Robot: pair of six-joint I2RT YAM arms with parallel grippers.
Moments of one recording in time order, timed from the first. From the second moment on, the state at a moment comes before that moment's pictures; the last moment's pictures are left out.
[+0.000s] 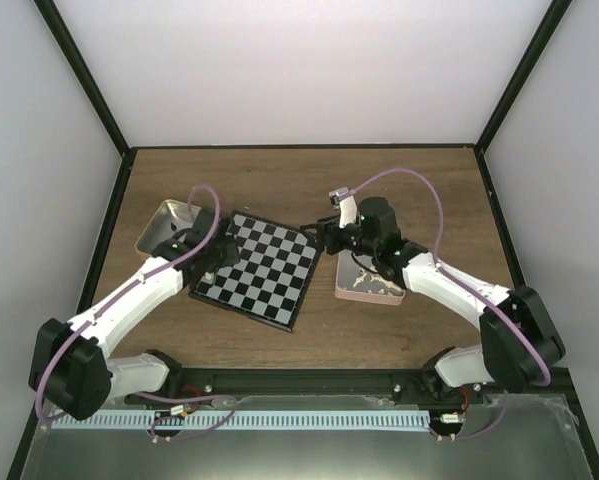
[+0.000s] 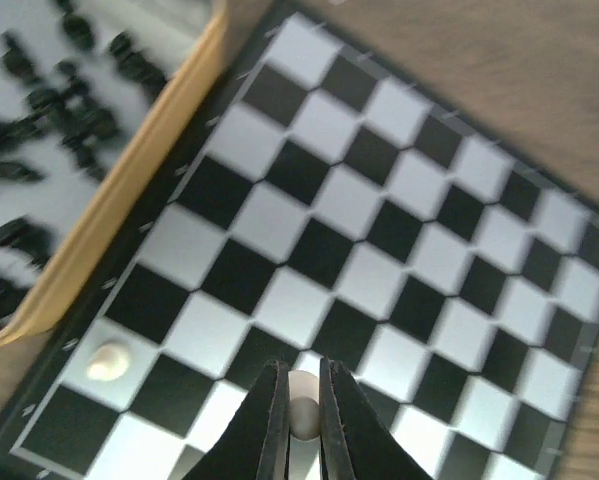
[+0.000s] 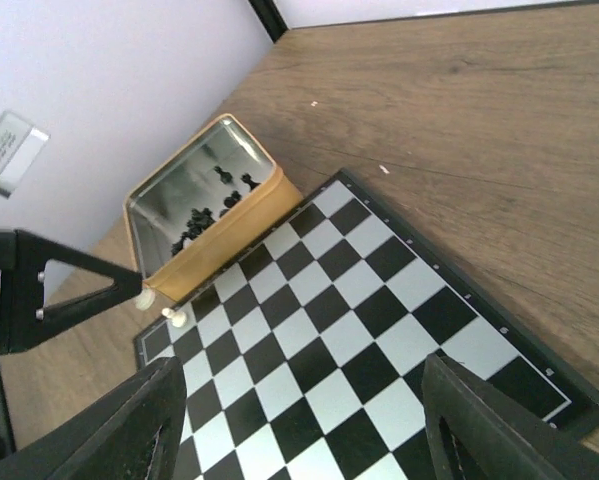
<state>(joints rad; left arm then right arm) -0.49 1.22 0.90 -0.60 -0.15 -0.65 0.58 1.36 0.81 0.17 -0.39 0.36</state>
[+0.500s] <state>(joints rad) -0.50 1.28 0.65 -0.51 -0.26 -0.73 0.58 1.43 0.82 0.15 -0.34 0.39</state>
